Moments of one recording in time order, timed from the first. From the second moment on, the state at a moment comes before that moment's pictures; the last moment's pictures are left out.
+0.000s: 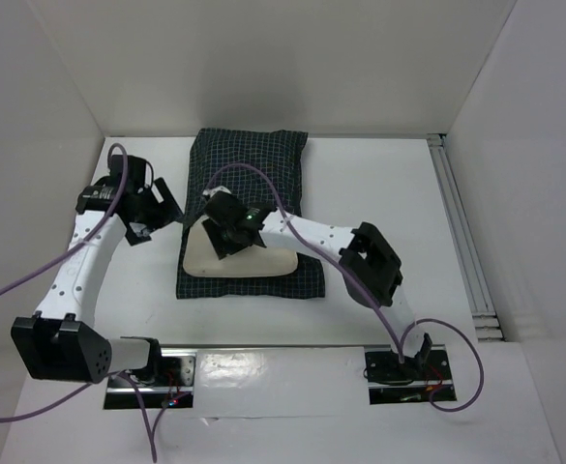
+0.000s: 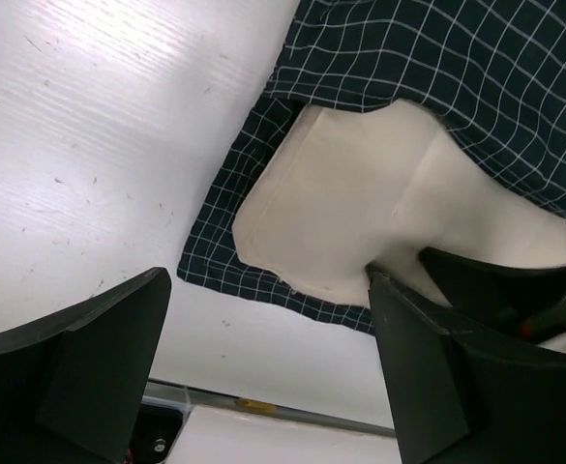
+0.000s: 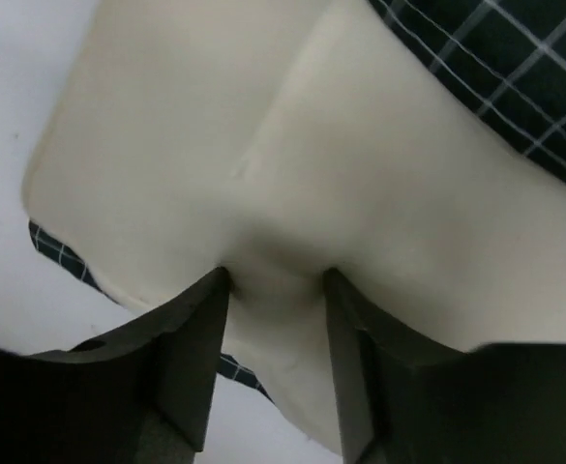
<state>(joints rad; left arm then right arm) -0.04 1.28 1.29 -1.03 -0.07 -0.60 1.00 2.11 1.81 -0.60 0.14 0.42</state>
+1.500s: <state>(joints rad) -0.21 1.26 0.77 -0.58 0.40 -0.62 0.91 1.92 1.49 -0.57 0.25 0.31</state>
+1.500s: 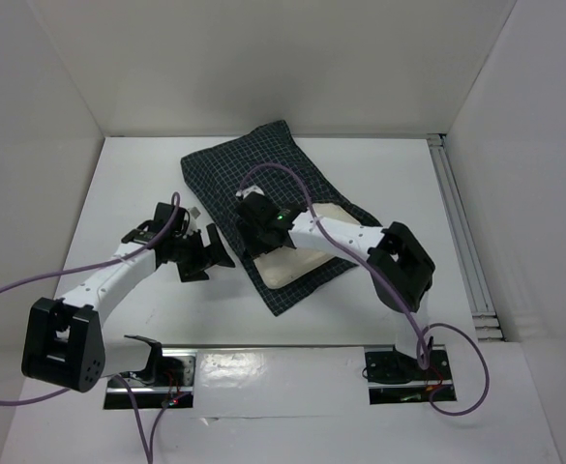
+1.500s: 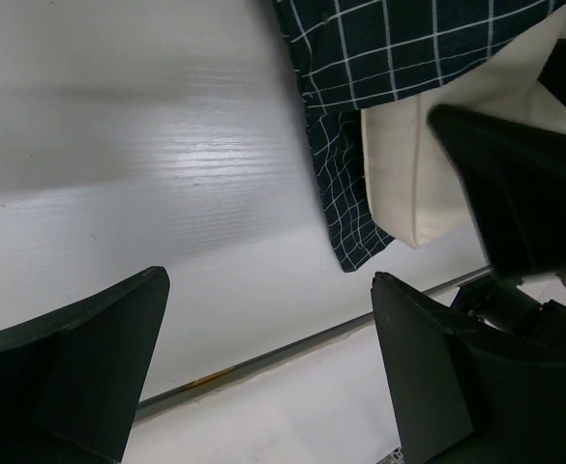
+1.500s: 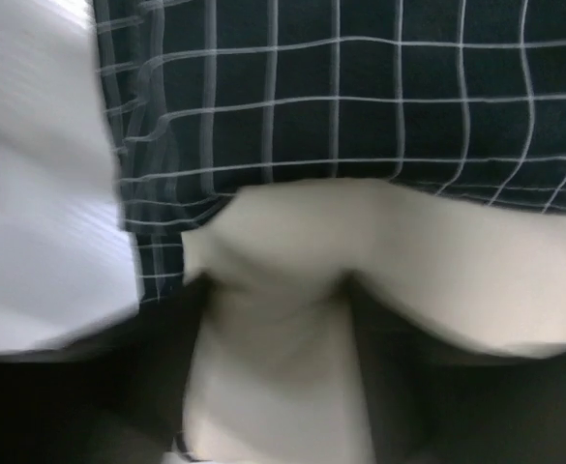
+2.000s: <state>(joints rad) -0.32 1.28 0.70 -0.38 0.57 -0.65 0.86 1.85 1.53 -0.56 0.10 0.27</state>
